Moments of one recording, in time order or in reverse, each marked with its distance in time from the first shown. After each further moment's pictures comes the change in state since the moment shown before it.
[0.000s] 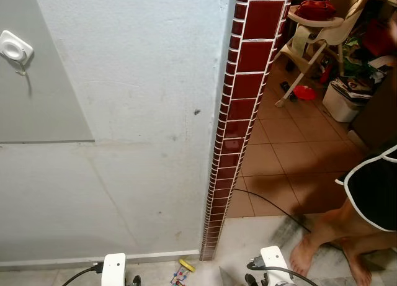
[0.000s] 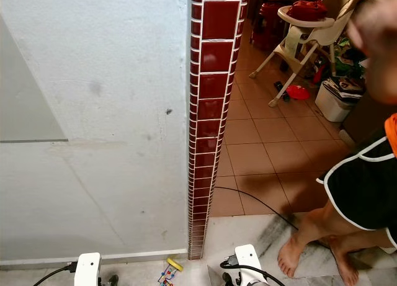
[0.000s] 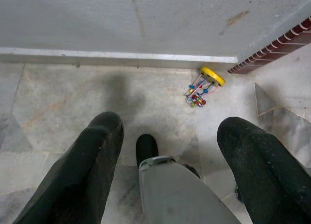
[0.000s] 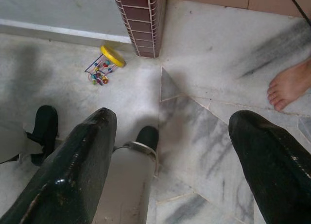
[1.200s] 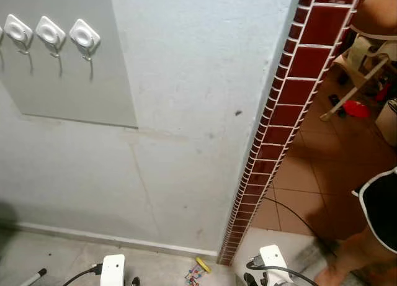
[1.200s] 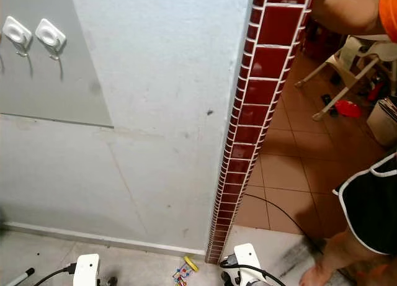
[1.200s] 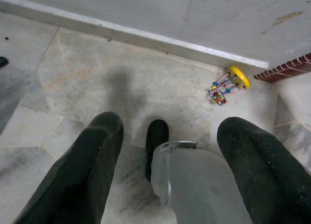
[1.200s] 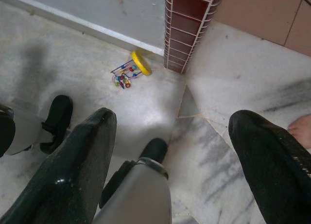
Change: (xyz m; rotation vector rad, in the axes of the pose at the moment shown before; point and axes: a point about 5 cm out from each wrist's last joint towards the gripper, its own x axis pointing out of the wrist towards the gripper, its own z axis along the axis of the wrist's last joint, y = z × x) left arm 0.000 0.001 0.000 -0.003 0.001 0.003; right arm 0.000 -0.001 0.002 -0.009 -0.011 0.015
